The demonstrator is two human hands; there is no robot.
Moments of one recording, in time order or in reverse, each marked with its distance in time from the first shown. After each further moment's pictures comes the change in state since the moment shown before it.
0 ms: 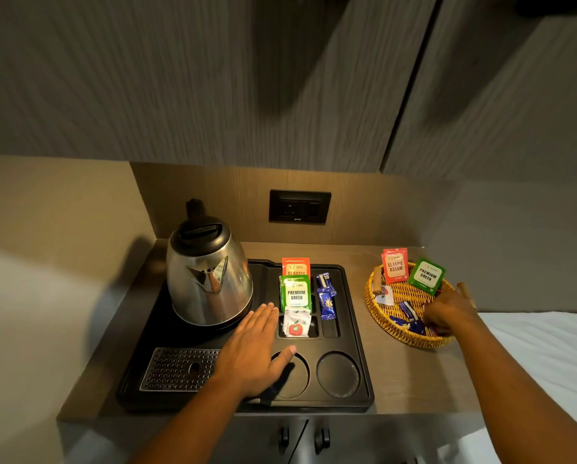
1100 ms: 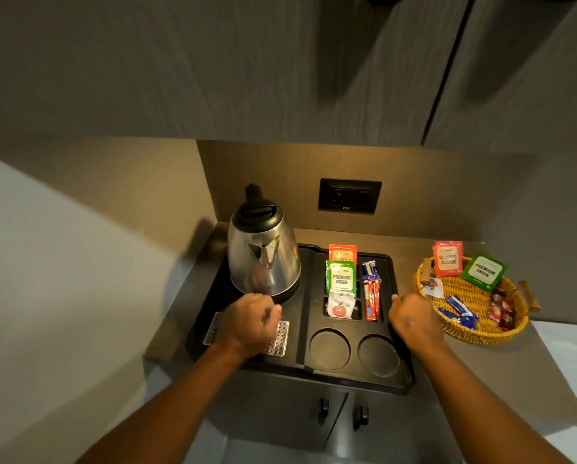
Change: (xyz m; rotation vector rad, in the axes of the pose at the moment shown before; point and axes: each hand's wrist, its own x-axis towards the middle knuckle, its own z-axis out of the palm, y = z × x) left_hand -0.057 -0.040 -0.056 -0.255 0.473 -0.105; right_hand -0.117 -0.071 0.086 0.093 0.096 -0.388
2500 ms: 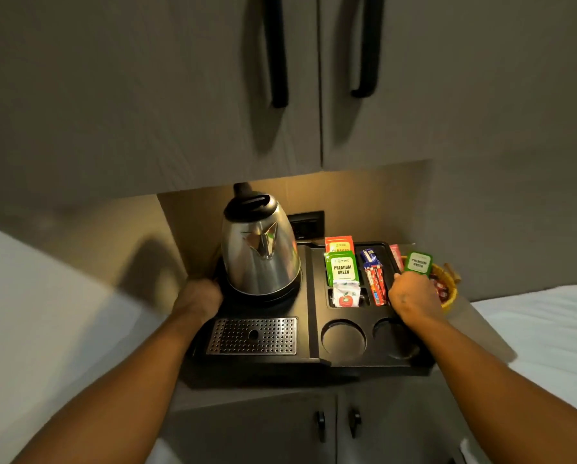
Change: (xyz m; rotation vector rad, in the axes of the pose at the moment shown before) left_hand 0.095 0.005 -0.077 0.670 -0.385 -0.204; right_hand -0.040 0.015 -0.092 0.095 0.309 0.188
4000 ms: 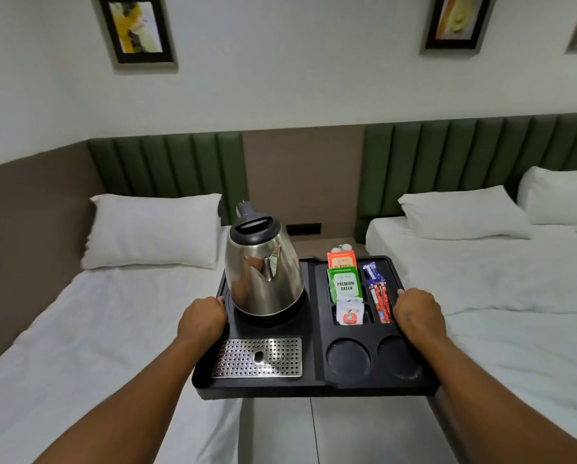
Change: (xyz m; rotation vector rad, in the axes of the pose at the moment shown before) left_hand -0.667 1.154 -0.005 -0.345 -0.150 1.433; right_hand -0.291 1.000 -0.636 -0.139 0.862 1.217
